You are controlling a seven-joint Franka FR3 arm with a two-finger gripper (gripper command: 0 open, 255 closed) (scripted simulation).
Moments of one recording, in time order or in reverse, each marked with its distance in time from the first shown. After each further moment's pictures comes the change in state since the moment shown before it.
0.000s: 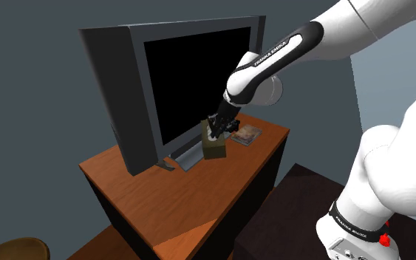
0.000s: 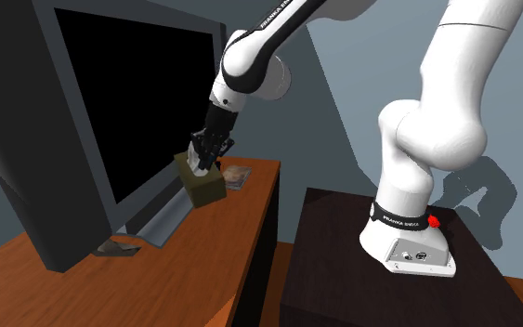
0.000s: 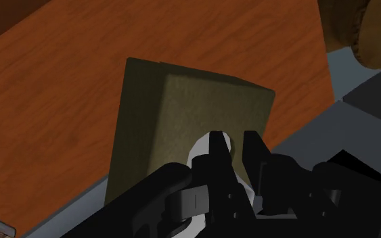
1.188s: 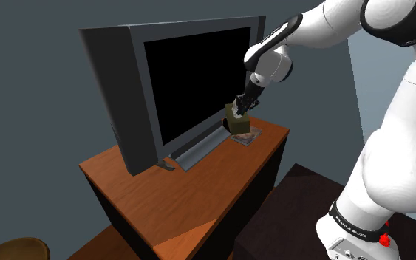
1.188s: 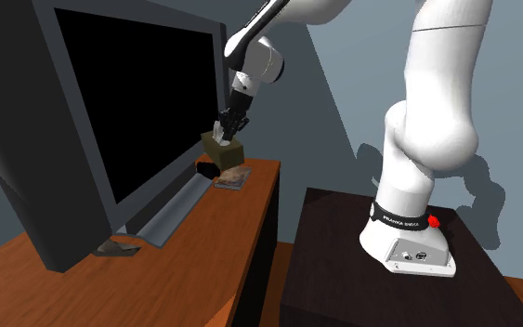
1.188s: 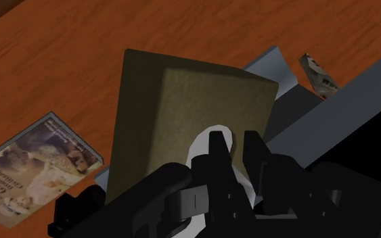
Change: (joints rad) arm -0.179 0.241 -0.308 0.325 0.151 -0.291 -0.535
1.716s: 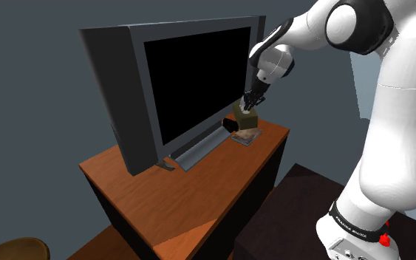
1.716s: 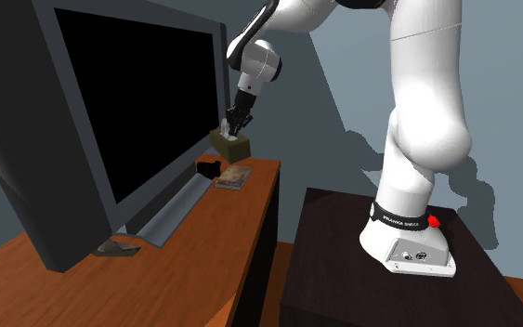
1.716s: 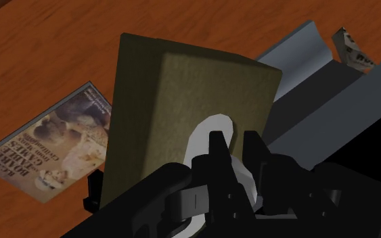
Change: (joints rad) arm -0.113 0.187 -0.043 0.199 0.102 -0.125 -0.169
